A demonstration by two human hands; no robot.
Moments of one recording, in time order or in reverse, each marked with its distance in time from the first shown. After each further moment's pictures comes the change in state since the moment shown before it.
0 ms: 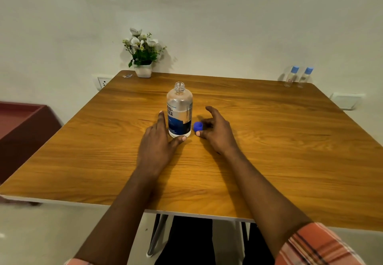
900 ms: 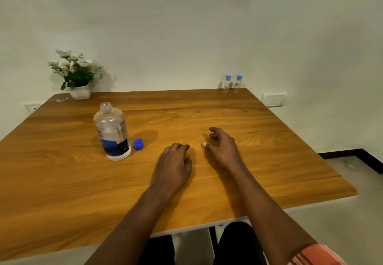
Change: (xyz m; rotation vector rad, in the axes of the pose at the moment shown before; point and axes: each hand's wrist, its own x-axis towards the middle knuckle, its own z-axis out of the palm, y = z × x) left_hand -0.029 0.138 0.085 0.004 -0.237 0.374; right_hand -0.038 0.083 -0.137 -0.125 0.249 0.149
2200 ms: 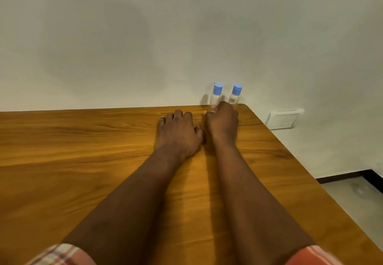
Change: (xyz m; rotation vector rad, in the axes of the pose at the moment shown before) left_hand 0.352 0.020 0.141 0.237 -0.008 -0.025; right_hand 0.343 0.086 0.005 -0.127 0.417 0.145
